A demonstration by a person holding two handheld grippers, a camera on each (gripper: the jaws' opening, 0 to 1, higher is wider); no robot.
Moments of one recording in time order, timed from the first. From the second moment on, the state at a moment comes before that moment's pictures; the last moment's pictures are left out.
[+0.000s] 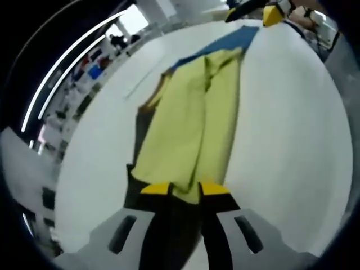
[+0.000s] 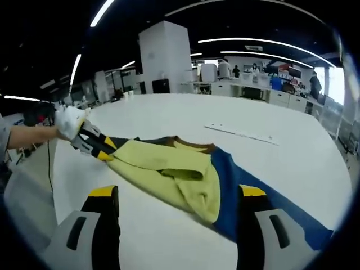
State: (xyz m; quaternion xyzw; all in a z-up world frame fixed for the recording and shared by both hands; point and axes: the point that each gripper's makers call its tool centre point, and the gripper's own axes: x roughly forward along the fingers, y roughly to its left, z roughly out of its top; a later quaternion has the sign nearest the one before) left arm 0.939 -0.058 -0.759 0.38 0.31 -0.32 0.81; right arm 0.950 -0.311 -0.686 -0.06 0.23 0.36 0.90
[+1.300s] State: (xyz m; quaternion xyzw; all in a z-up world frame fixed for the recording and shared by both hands) left arm 0.948 -0.058 -0.740 0.45 0.27 -0.30 0.80; right arm 0.918 -0.275 -0.715 -0.06 0.26 0.40 0.87
